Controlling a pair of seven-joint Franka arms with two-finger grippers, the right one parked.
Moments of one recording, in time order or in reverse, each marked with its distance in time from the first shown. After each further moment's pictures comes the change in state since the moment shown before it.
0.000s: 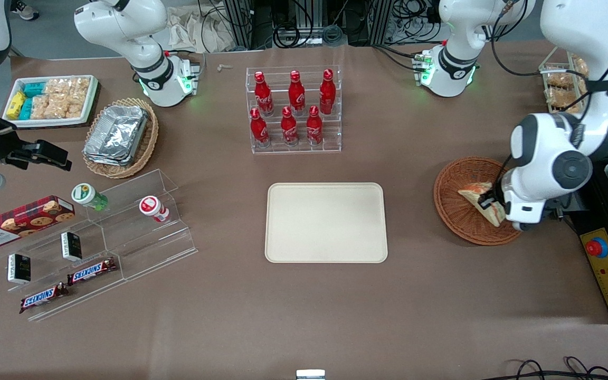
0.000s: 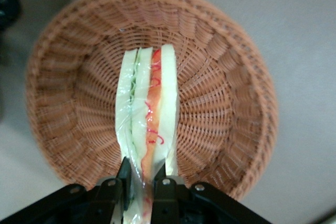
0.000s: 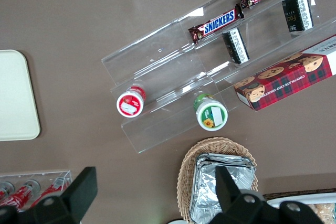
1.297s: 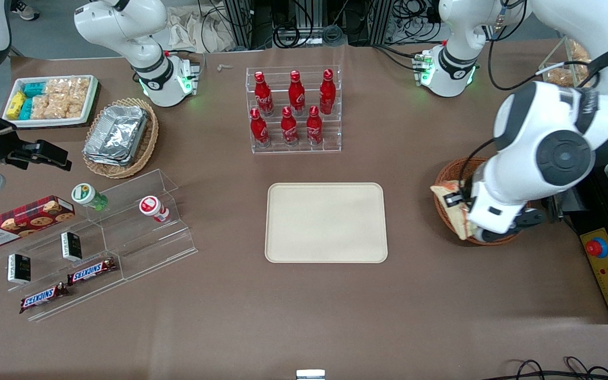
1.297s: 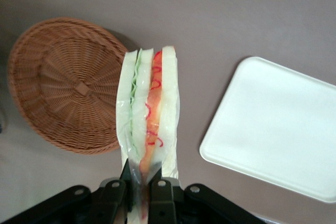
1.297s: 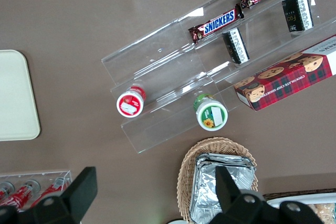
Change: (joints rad) arm -0.047 0.132 -0.263 0.571 0.002 -0.440 0.042
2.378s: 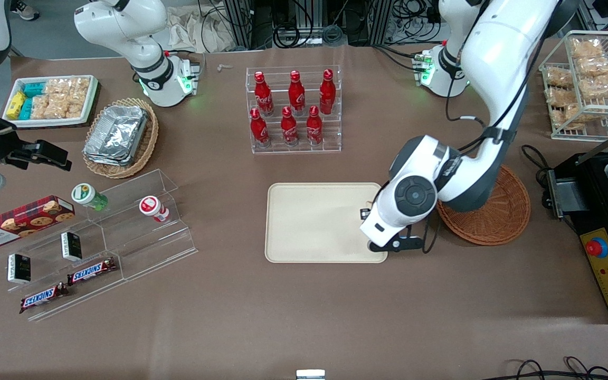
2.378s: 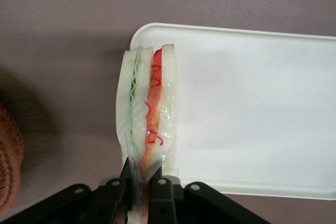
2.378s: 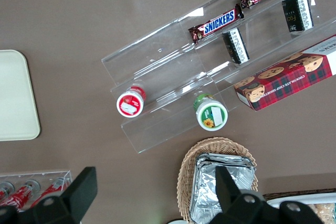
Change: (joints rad) arm -0.154 0.288 -0.078 0.006 0.065 0.286 0.026
